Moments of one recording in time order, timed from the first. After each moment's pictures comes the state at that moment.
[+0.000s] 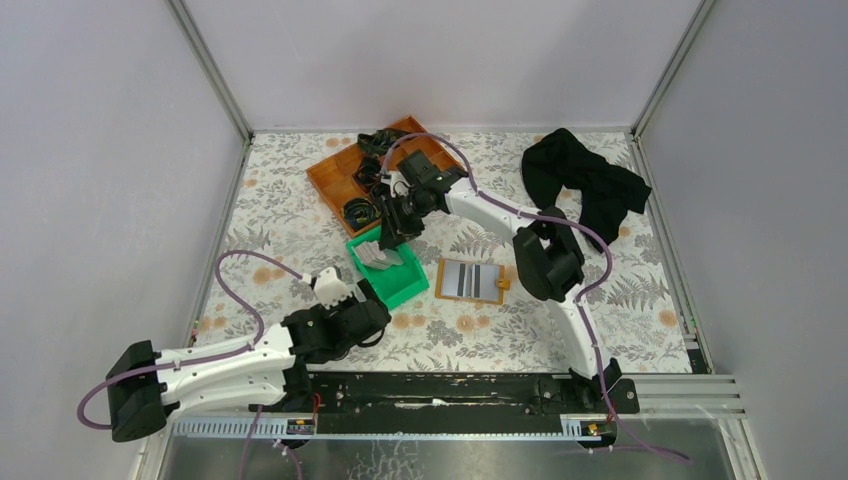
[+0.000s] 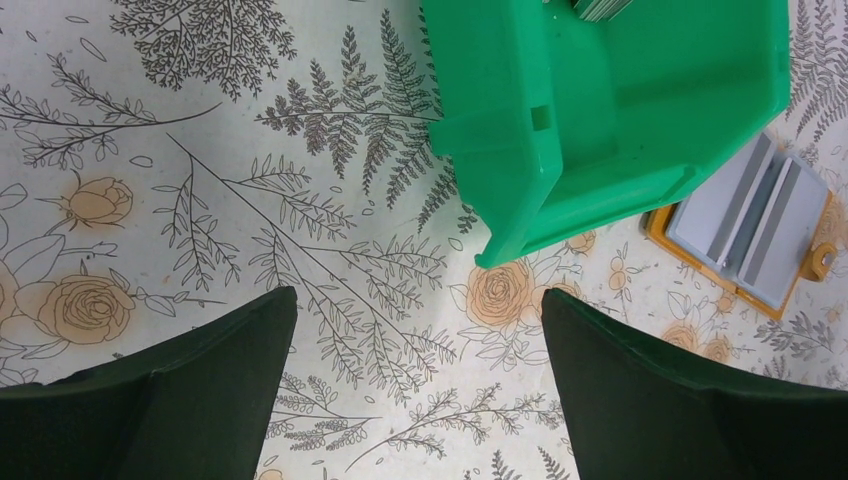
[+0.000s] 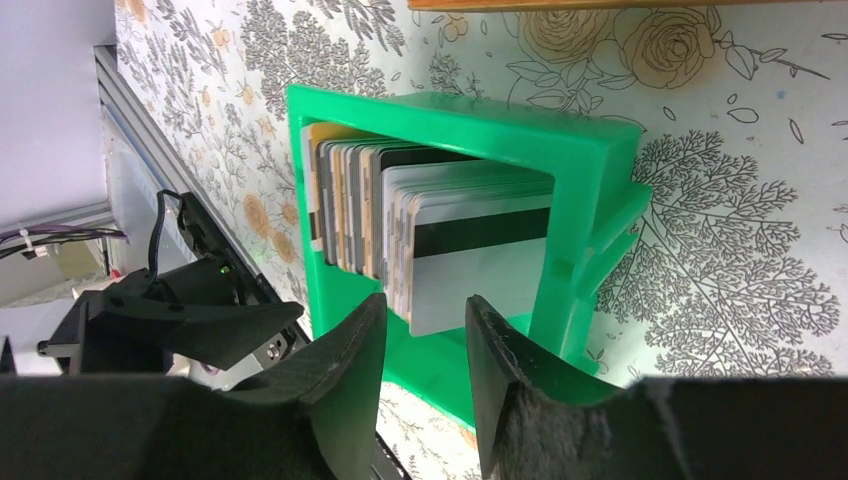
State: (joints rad) left arm -1.12 0.87 0.46 -0.69 -0.66 -1.45; right arm 0.73 2.26 1.94 -0.67 -0.56 0.40
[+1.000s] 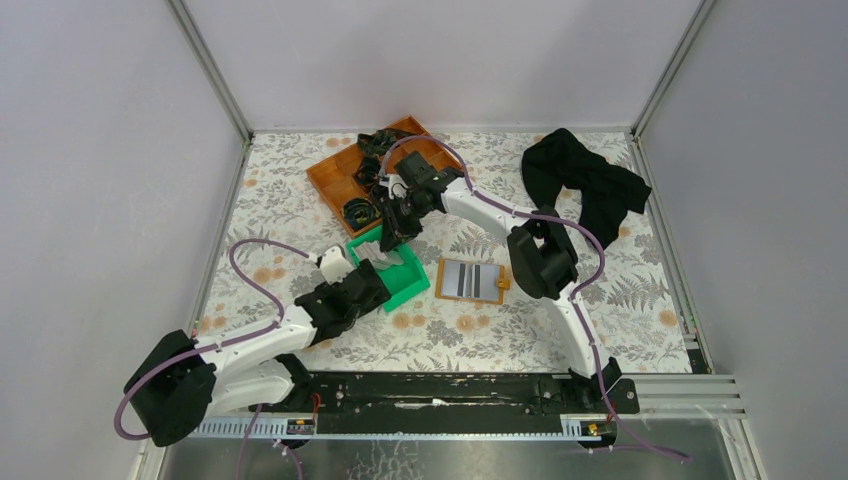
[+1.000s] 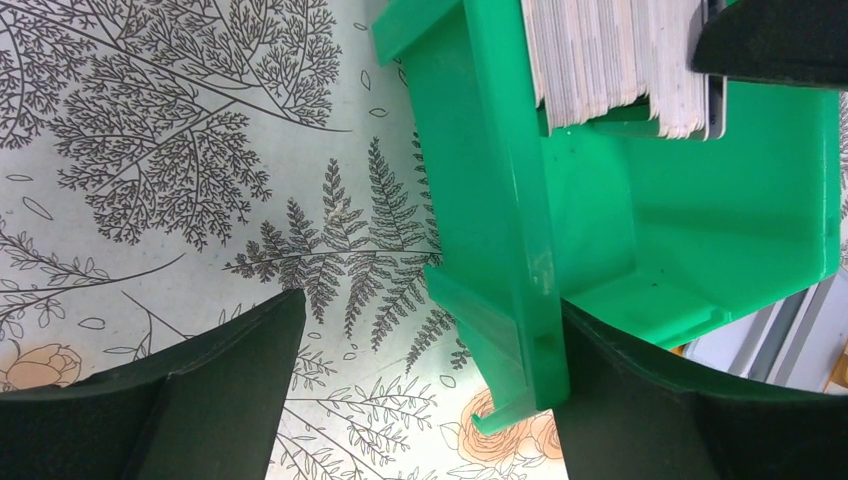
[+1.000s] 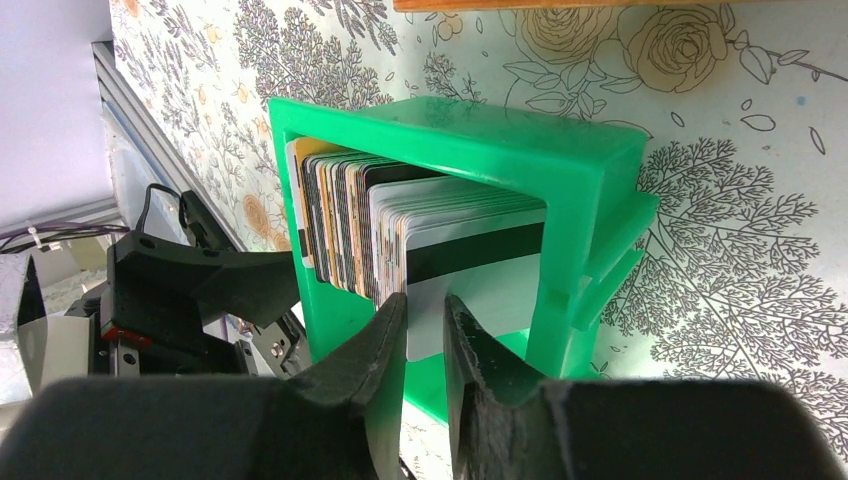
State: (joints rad) left arm -0.78 1.08 0.43 -0.30 -0.51 -1.15; right arm 0.73 2.32 1.99 -0.71 -0.58 0.41
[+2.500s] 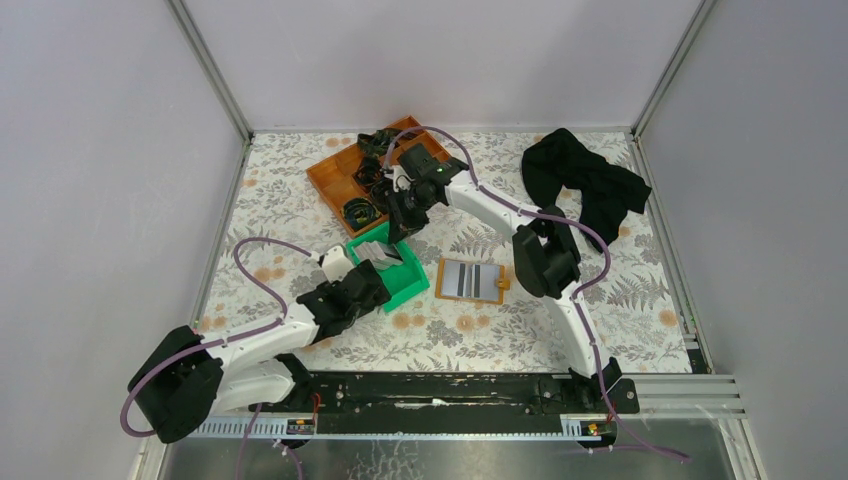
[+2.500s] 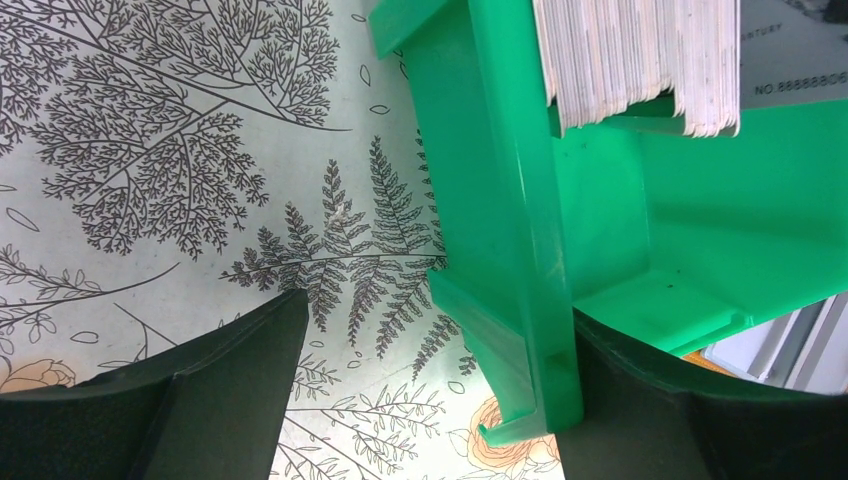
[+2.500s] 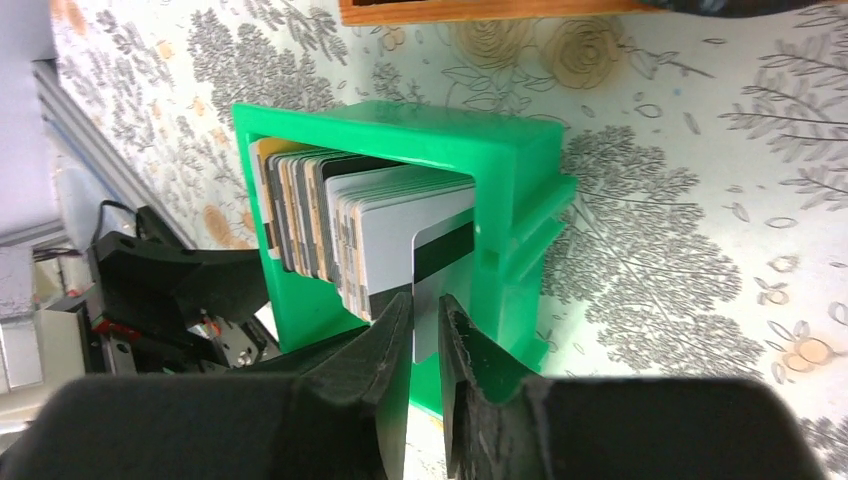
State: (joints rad) left arm -0.76 1.11 0.42 -0.27 -0.47 -1.11; right arm 0.72 2.31 2.04 -0.79 -0.50 0.36
